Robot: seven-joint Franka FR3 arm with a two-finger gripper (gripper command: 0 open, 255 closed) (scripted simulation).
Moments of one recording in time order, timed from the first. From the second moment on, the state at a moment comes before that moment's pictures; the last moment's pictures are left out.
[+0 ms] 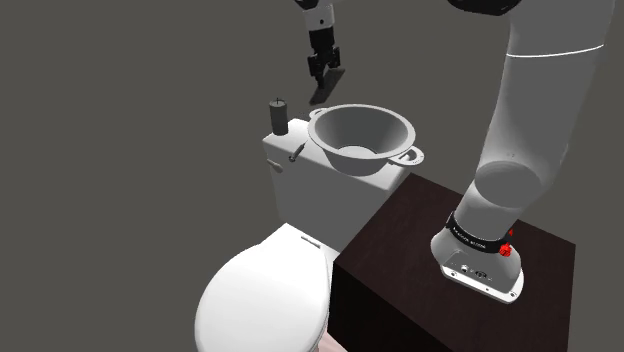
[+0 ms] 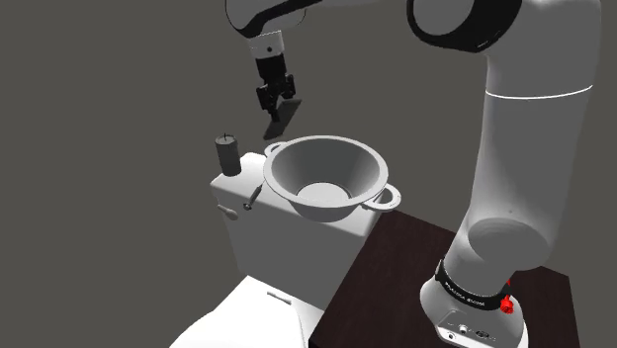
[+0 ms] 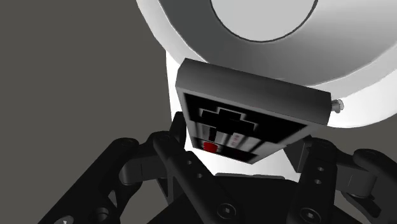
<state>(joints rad) -0.09 0.26 -0.11 -1.59 -0.02 1.66 -0.25</state>
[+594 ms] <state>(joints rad) -0.07 -0.11 -0.10 -2.06 -0.06 1.74 -0.20</state>
